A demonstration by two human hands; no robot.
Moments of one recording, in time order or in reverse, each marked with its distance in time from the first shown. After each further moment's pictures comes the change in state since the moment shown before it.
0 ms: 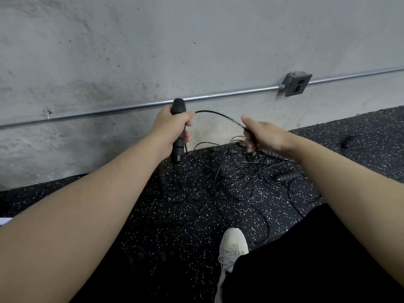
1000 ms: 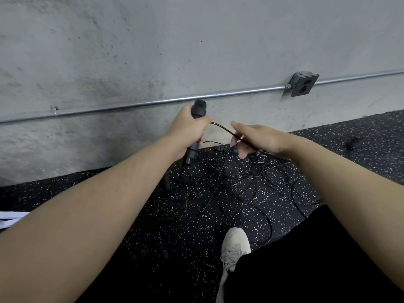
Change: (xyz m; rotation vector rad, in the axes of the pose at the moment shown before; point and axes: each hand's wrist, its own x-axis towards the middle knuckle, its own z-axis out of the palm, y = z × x) left_hand -0.009 -0.004 0.015 0.227 -0.092 0.083; right_hand -0.002 -0.021 0.019 -0.117 -0.135 -0.058
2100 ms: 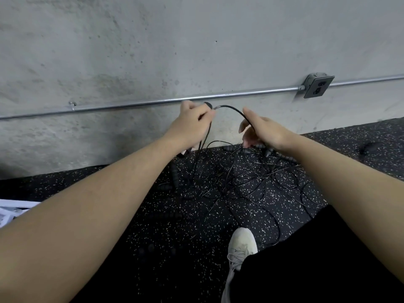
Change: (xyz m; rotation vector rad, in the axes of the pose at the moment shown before) left_hand -0.017 0.006 -0.034 0.561 -0.059 0.253; right_hand 0.005 -0.022 0.008 0.106 0.172 0.013
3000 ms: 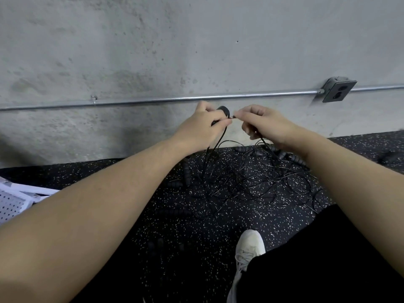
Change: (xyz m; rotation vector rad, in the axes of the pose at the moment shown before) left_hand -0.012 -0.015 -0.012 0.134 -0.011 0.106; right_hand 0.020 -0.026 0.022 0.228 -0.068 -0.204
